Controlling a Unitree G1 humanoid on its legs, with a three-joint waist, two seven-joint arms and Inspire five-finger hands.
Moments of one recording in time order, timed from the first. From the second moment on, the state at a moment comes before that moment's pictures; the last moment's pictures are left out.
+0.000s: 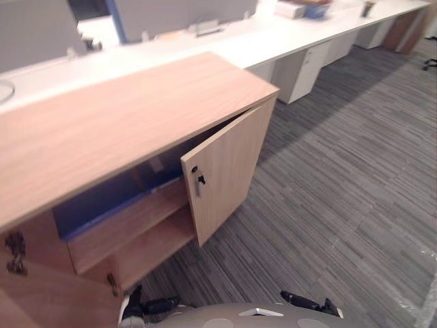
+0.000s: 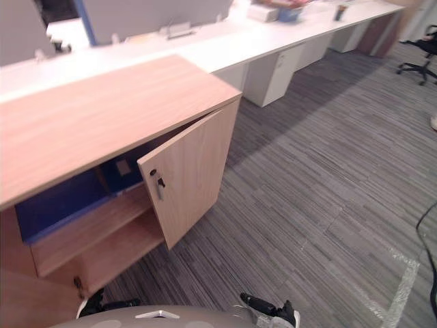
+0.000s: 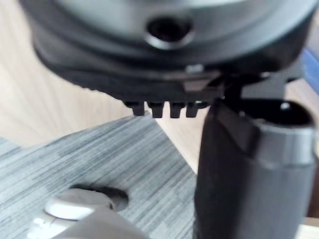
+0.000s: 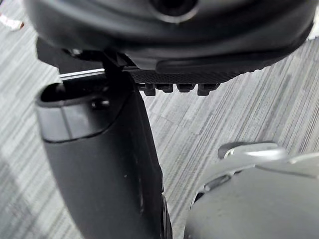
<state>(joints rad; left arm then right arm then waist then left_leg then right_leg) 0.15 0.16 0.08 1.09 0.07 -0.11 0.18 0.12 -0.04 -0.27 1.11 0.10 -0.05 -0.25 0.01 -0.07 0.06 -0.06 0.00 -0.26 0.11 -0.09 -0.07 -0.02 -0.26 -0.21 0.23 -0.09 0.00</state>
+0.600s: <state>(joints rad) 0.16 0.12 0.17 1.09 -0.04 -0.11 0.13 0.11 -0.04 -0.34 1.19 0.12 -0.06 -0.20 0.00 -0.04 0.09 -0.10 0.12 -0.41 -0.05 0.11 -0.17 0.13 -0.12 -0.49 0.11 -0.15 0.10</state>
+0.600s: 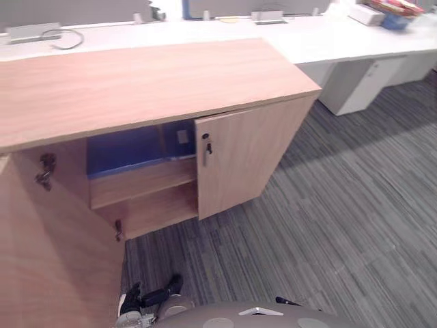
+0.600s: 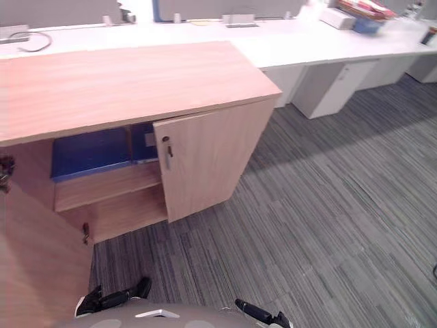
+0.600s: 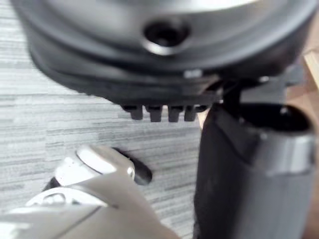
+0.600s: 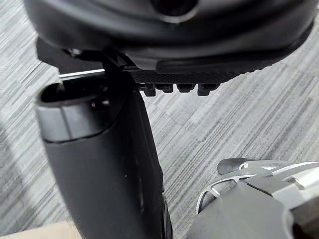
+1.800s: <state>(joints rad) 0.16 0.10 0.12 1.08 0.00 -0.07 0.13 0.05 -0.04 -0.49 1.12 0.08 -0.03 -0.19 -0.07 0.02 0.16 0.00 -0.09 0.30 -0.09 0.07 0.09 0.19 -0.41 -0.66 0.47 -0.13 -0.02</state>
